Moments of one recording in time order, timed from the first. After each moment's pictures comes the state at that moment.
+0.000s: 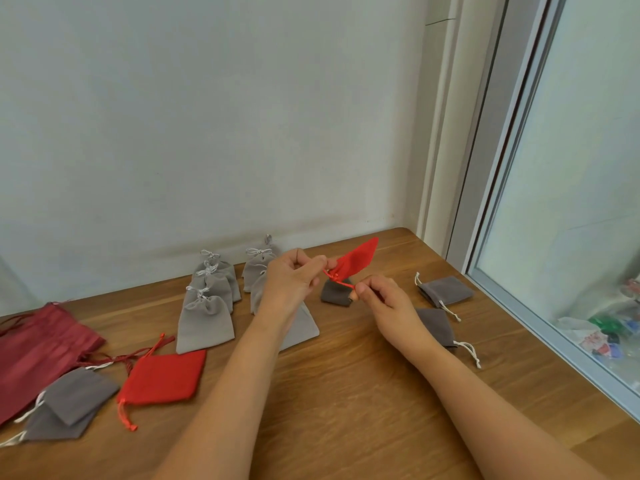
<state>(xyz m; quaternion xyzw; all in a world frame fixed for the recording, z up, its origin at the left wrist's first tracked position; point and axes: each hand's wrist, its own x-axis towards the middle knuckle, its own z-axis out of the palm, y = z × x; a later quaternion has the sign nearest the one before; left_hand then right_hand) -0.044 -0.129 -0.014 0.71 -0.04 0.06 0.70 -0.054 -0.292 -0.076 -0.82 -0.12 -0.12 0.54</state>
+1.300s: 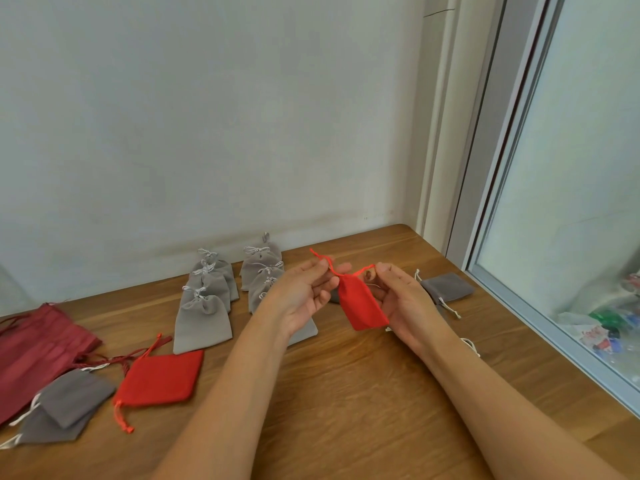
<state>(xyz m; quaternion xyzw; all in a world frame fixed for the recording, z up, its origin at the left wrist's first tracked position) -0.041 -0.135 -0.016 0.52 0.05 -0.16 0.84 -0.051 -0.303 -0.064 -0.48 -0.08 0.05 0.87</state>
